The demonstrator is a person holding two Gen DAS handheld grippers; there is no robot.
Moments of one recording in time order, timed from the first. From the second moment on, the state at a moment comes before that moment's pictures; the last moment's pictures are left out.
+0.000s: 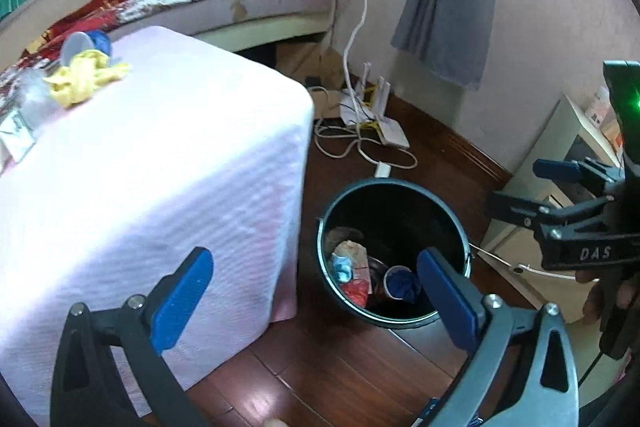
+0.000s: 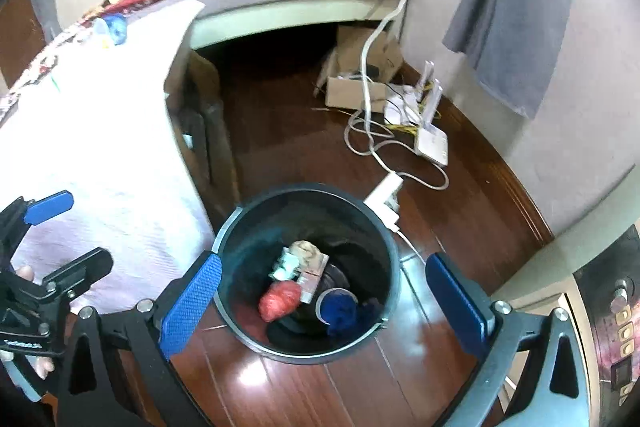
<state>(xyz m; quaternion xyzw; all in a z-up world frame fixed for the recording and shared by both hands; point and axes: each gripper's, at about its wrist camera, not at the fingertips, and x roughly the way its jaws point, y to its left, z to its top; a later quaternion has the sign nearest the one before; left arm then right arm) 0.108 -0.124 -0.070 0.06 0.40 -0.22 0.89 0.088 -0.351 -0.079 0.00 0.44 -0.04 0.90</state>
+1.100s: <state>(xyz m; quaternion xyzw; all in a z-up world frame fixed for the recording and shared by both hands) 0.093 0.039 0.002 0.01 0.31 -0.03 0.95 0.123 -0.178 -0.001 -0.04 0.35 0.09 0.93</state>
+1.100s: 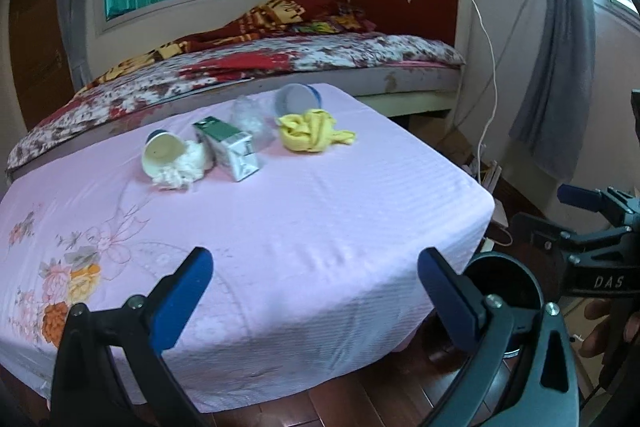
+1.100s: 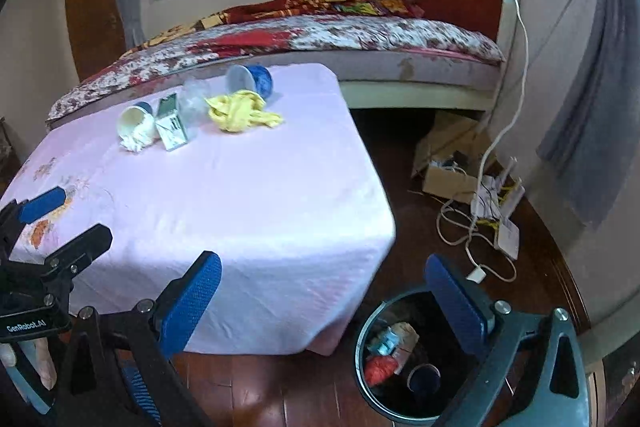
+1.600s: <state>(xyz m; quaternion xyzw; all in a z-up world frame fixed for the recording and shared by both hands) 0.117 0.135 -0.006 -0.04 0.32 0.02 0.94 0.154 -0.108 0.009 -0.07 0.34 0.13 0.93</state>
